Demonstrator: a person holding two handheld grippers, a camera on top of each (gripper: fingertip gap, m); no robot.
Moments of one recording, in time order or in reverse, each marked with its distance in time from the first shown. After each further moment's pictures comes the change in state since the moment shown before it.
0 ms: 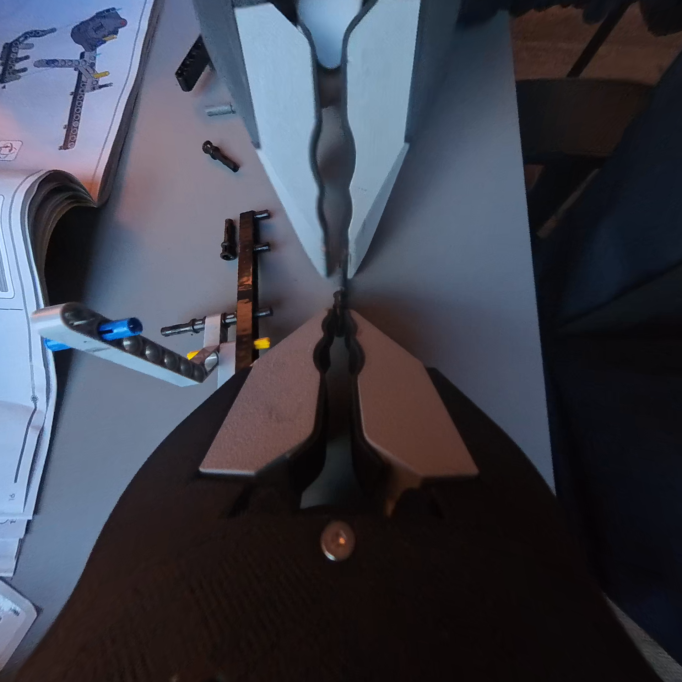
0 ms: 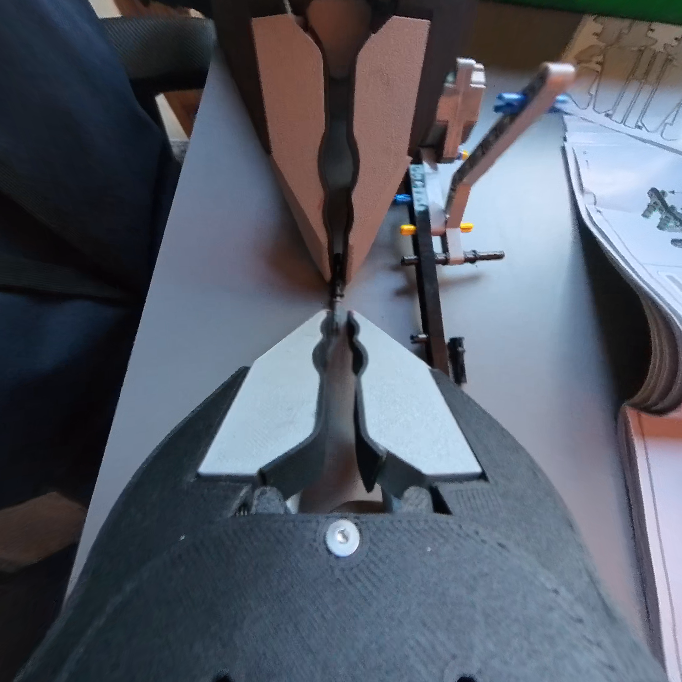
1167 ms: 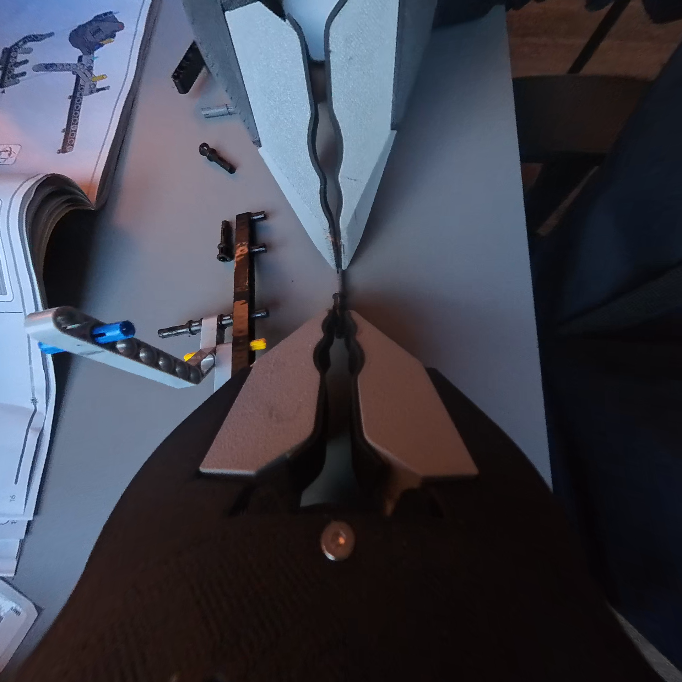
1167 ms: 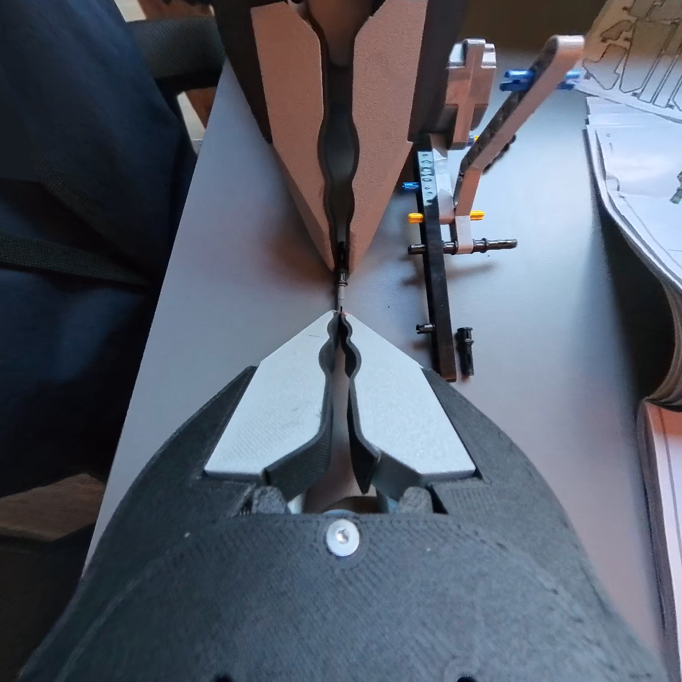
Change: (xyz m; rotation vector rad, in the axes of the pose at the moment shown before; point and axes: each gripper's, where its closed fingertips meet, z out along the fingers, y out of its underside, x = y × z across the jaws) left arm 0.002 0.000 0.000 -0.002 -0.003 0.009; right arm -0.004 0.004 -0.003 -0.010 -0.064 0.022
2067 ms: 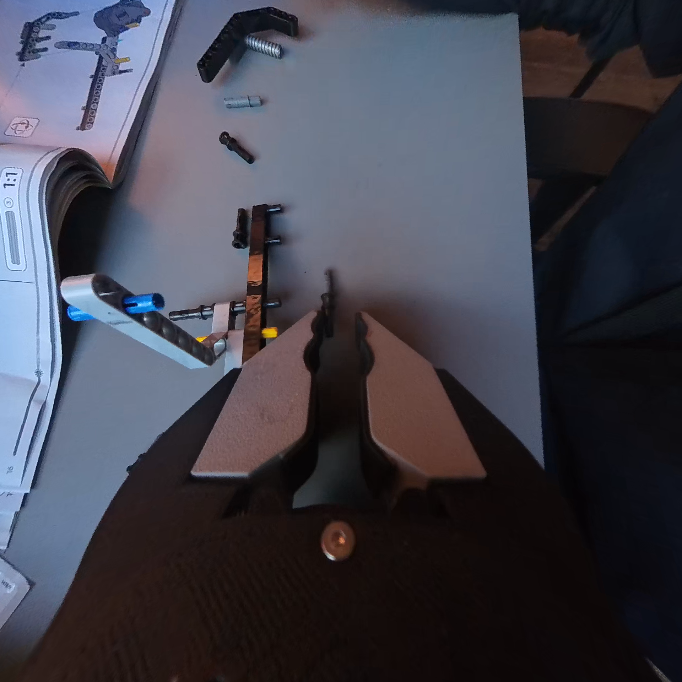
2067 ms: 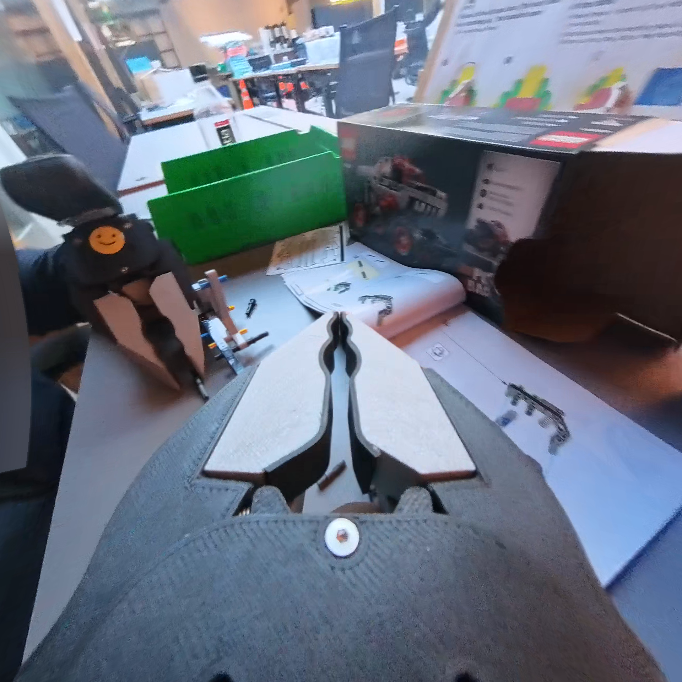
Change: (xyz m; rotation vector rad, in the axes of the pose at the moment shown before) left arm -0.005 0.002 -0.006 0.015 -0.006 -0.068; right arm 0.109 -0.019 -0.144 0.571 0.498 0.350
